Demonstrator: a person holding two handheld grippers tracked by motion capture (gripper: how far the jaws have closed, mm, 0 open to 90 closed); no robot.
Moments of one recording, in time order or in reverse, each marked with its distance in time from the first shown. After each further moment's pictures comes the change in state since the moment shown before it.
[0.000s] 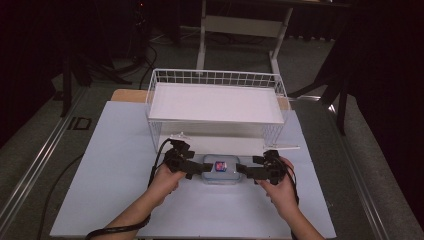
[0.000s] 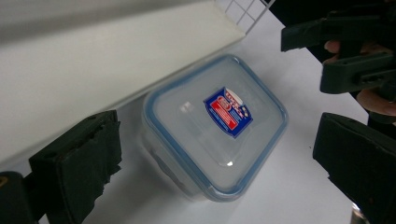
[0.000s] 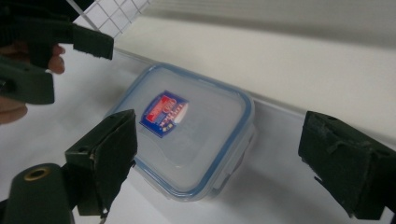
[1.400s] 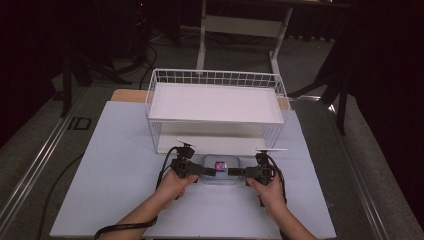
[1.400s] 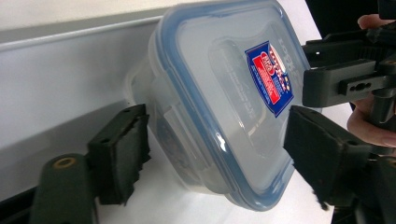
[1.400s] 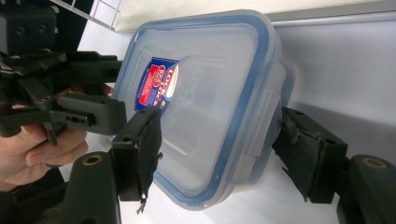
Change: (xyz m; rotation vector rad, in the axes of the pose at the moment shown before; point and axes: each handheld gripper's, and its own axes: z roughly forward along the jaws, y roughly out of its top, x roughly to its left) left arm 0.024 -0.016 0.040 0.140 -0.087 -0.251; right arm -0.020 -0.018 0.043 0.170 0.167 0.358
